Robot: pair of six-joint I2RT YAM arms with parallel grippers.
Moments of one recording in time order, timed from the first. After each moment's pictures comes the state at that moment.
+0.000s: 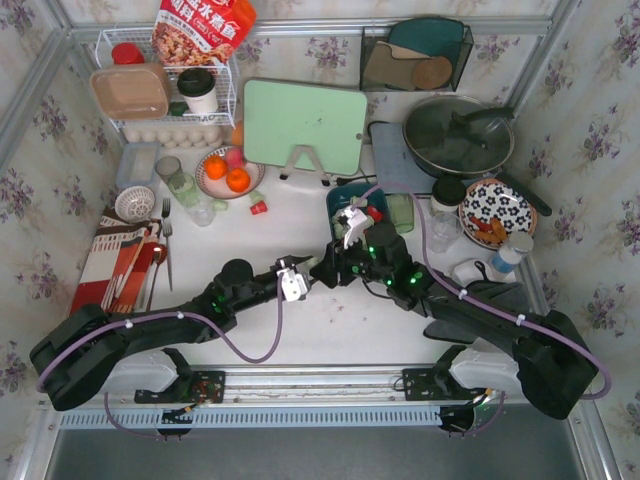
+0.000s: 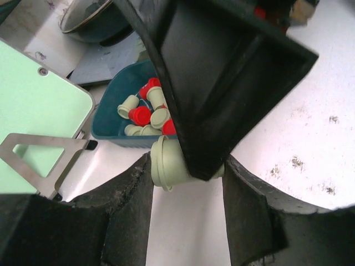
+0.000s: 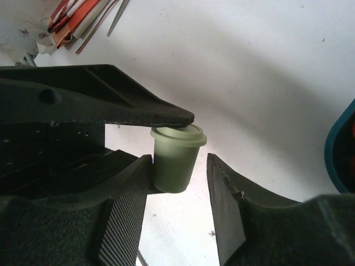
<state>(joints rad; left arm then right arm) -0.88 1.25 0.38 0.77 0.30 0.56 0.75 1.17 0.64 0.17 -0.28 0.40</state>
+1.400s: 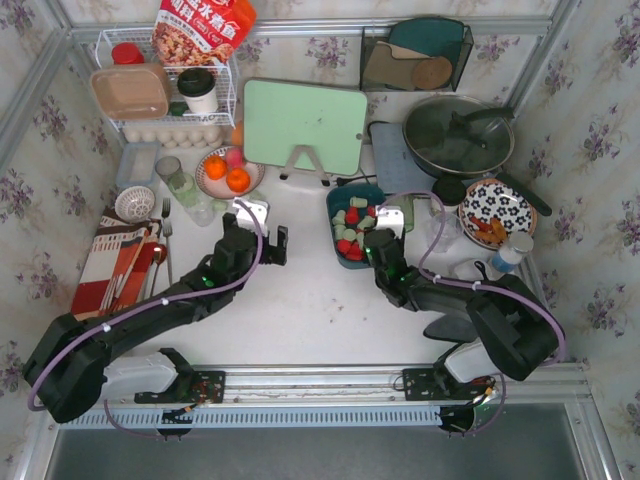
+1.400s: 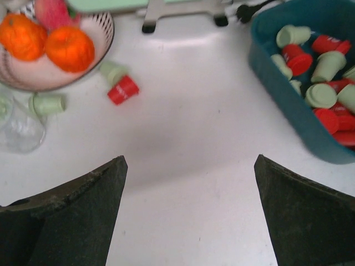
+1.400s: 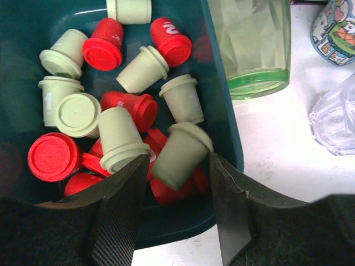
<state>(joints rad) -0.76 1.19 0.62 0.29 -0.38 -0.09 0.64 1.43 0.52 0.37 0.63 0.30</state>
